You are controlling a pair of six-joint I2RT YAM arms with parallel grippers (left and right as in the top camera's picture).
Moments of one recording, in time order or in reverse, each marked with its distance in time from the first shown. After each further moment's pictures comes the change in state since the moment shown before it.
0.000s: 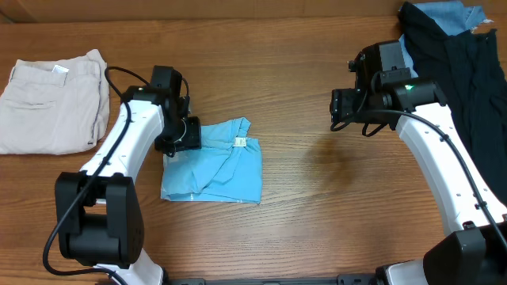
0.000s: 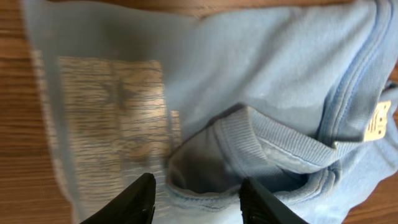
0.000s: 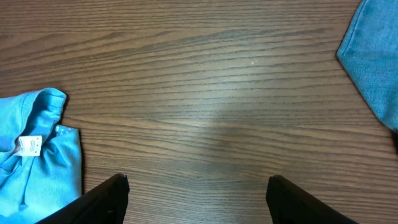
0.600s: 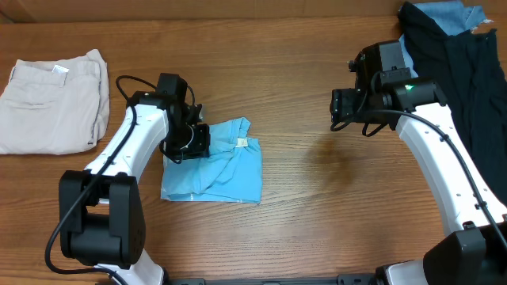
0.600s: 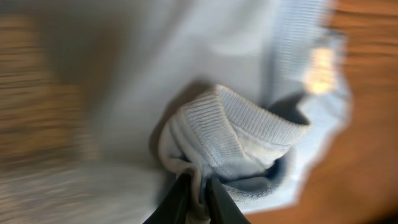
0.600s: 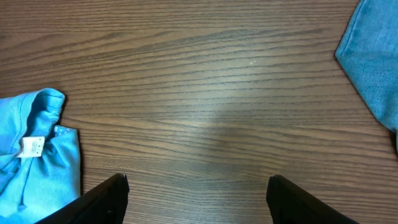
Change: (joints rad) left arm -0.018 0.000 -0.042 -0.003 0.210 0.073; right arm 0.000 0.000 0.000 0.000 0.004 0.000
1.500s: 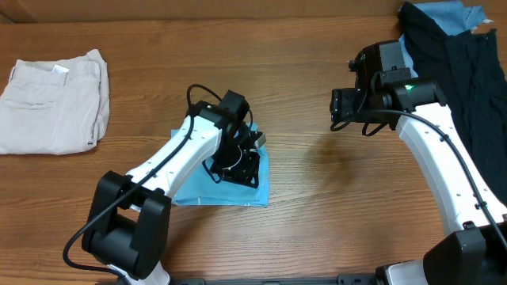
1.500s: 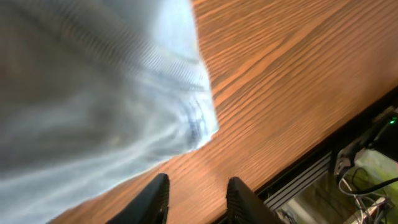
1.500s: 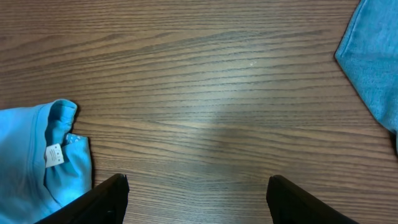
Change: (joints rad) left arm -0.333 0.000 0.010 -0.121 0.102 0.057; right arm 0.000 0.000 0.000 0.003 0.000 0.000
